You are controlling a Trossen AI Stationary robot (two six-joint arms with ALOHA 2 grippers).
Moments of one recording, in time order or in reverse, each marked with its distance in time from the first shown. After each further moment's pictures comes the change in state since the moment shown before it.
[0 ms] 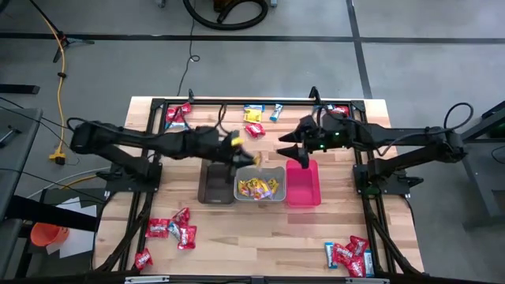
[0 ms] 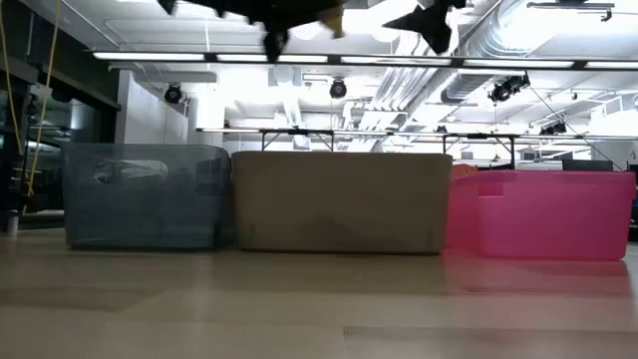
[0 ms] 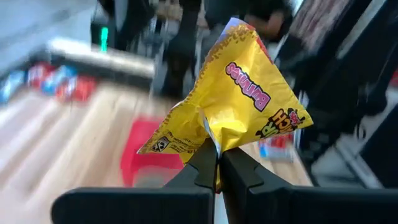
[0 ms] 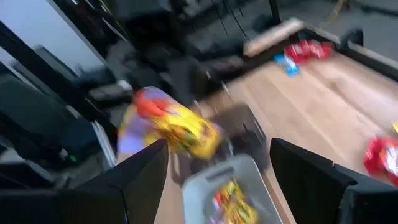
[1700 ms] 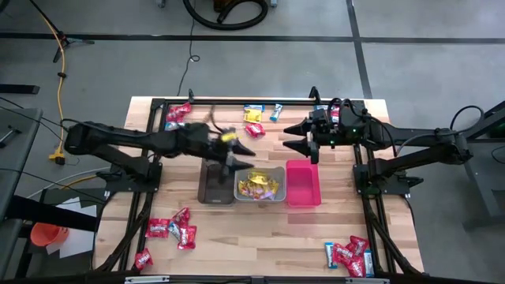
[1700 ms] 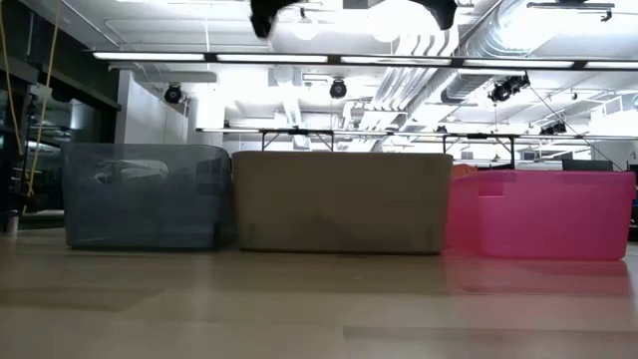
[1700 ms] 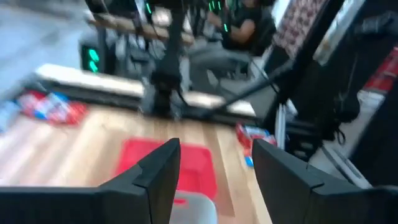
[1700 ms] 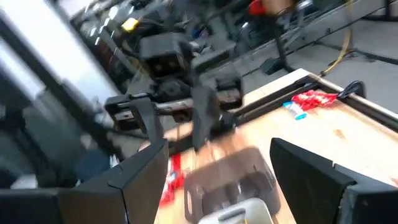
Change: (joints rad) left arm 0.003 -0.134 0.000 -0.074 0.006 0.041; right arm 0.002 -0.079 0.001 0.091 0.053 0.001
